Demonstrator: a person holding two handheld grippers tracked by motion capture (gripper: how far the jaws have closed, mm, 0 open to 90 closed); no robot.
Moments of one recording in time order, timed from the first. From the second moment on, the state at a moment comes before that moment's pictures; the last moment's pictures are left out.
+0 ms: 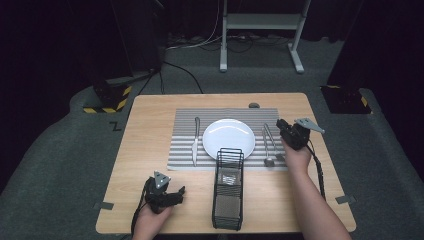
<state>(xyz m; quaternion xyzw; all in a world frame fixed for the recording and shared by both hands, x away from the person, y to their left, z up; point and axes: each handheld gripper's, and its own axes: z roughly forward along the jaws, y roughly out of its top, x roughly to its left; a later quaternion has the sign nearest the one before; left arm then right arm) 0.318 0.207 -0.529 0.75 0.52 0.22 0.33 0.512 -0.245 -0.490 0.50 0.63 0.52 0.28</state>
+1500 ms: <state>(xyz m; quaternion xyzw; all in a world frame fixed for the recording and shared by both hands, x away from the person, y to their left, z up) 0.318 0.207 -0.529 0.76 0.52 0.22 0.33 0.415 -0.244 -0.509 0.53 0.68 0.42 0.28</state>
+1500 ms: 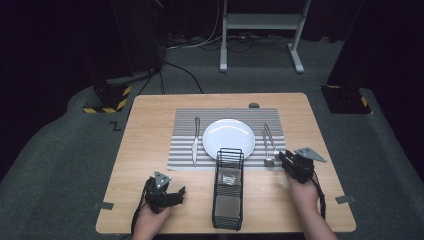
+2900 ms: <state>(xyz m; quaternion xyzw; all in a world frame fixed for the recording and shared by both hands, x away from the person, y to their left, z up) 0.318 0.209 -0.529 0.76 0.51 0.22 0.33 0.461 -0.220 -0.517 0.58 0.67 0.35 0.30</state>
